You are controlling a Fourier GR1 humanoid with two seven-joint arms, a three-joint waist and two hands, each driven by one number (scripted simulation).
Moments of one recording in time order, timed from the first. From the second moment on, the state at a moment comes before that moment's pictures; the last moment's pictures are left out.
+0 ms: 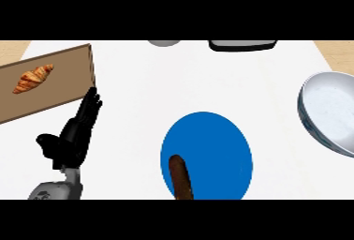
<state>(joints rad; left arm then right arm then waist) -0.08 0.11 -0.04 -1.58 -0.01 0.09 0.07 0.73 -0.82 0.01 -2.21 -0.07 0.14 -0.74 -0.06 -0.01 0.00</state>
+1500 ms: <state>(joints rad) -0.16 0.07 -0.08 -1.54 -0.03 0.06 0.08 0.41 -1.08 -0.57 -2.05 -0.31 0.13 -0.16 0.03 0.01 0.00</state>
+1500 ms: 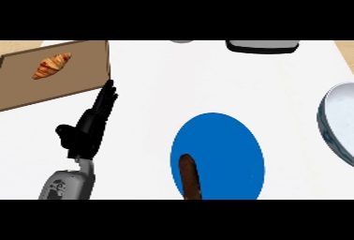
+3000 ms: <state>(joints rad) -0.15 0.06 -0.06 -1.55 -0.05 0.07 0.09 -0.42 -0.87 -0.08 -0.76 0.10 0.35 -0.72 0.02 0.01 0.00</state>
